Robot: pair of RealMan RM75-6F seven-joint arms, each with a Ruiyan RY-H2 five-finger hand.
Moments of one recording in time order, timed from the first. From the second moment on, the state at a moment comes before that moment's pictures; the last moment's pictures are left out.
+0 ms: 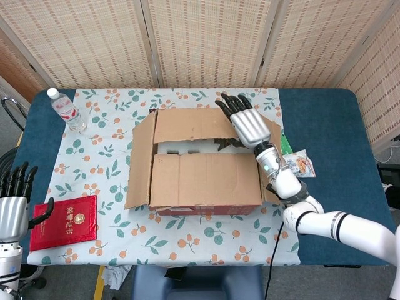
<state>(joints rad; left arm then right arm) -0.17 -1.28 -0.12 -1.47 1.46 1.62 0.14 0.98 -1.34 0.35 -1.45 -0.96 0.87 -0.31</state>
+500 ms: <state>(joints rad) -0.17 -1.25 -0.17 -1.44 1.39 1.56 0.01 1.09 -1.41 0.44 -1.13 -0.95 0.79 -0.17</state>
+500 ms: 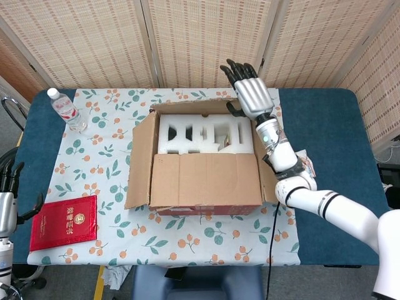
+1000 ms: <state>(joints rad) -0.17 -1.24 -0.20 -1.40 1.33 1.51 -0.06 1.25 -1.62 0.44 -0.59 -1.04 0.64 0.08</state>
